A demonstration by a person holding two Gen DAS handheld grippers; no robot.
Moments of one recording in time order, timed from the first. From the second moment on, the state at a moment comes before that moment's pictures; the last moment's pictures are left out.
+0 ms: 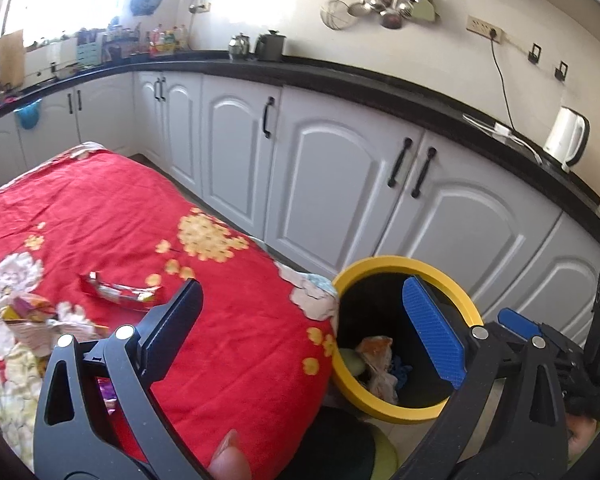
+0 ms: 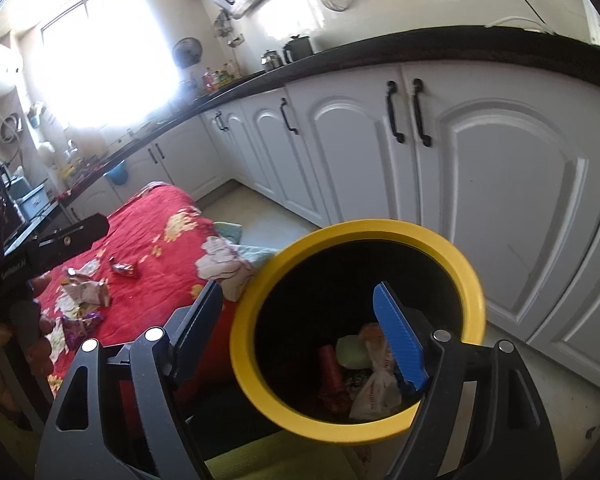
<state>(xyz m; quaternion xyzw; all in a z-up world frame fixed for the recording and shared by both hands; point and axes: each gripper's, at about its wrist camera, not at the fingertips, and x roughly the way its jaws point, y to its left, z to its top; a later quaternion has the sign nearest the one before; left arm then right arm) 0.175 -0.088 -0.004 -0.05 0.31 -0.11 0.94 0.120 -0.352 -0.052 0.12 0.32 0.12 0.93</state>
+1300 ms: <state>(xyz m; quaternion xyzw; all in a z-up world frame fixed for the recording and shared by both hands) 0.147 0.065 0.013 -0.09 0.28 0.01 0.95 0.099 -0.163 -0.030 0.01 0.32 0.29 0.90</state>
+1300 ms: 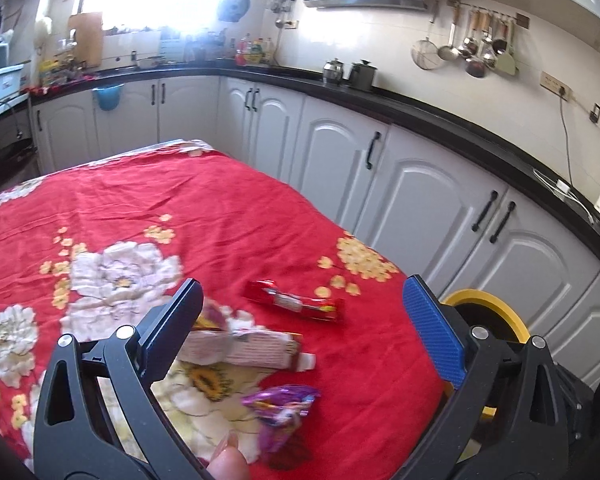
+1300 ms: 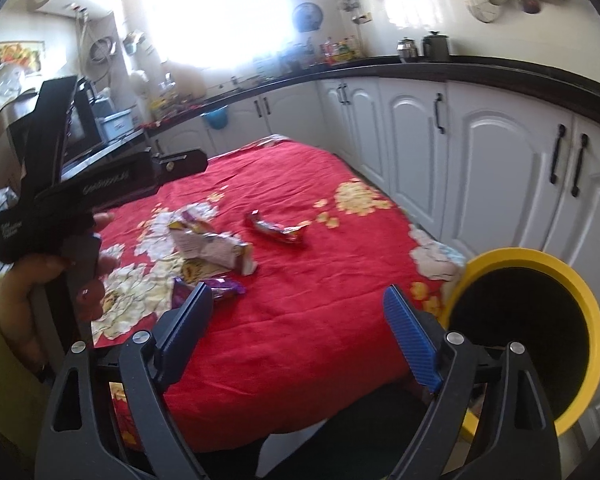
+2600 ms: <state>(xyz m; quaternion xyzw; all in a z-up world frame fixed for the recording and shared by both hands) 0.174 0.116 -0.035 -0.11 0.36 0.00 0.92 0.123 -0.043 -0.104 -0.03 0.39 0.33 0.86</state>
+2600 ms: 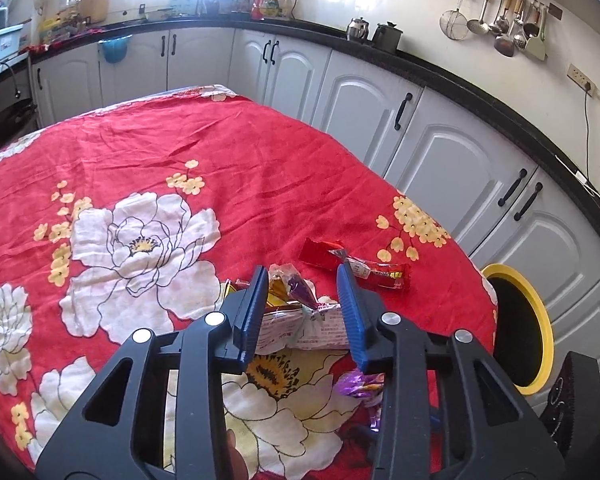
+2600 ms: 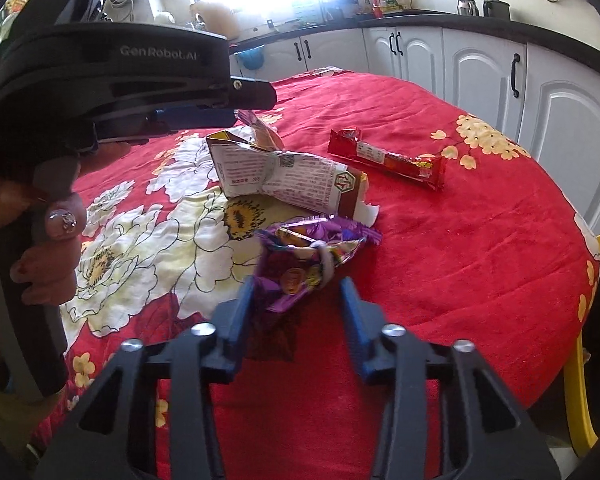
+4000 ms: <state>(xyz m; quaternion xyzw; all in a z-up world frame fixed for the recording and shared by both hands) 0.159 0.038 0.010 -0.08 0.31 -0.05 0.95 0.123 -0.163 -0.060 0.04 0.33 0.28 0.90</state>
